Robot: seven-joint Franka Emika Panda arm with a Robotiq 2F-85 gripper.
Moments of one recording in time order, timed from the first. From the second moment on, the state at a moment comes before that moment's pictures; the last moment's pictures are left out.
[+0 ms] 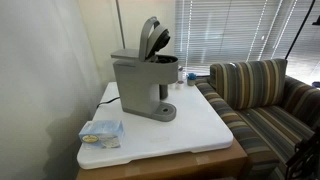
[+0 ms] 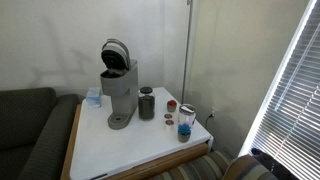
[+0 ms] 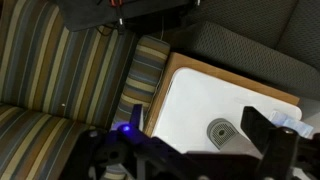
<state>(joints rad) -0.08 -0.53 -0.21 -2.22 0.03 1.58 -0.03</state>
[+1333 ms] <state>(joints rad) -0.08 -0.52 -0.19 -2.18 0.03 1.58 -0.03</state>
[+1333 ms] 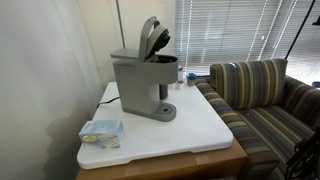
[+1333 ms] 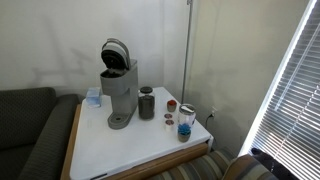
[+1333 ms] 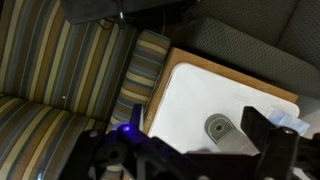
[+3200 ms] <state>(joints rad) 0.06 -0.05 -0.01 -1.68 0.02 1.83 -0.29</state>
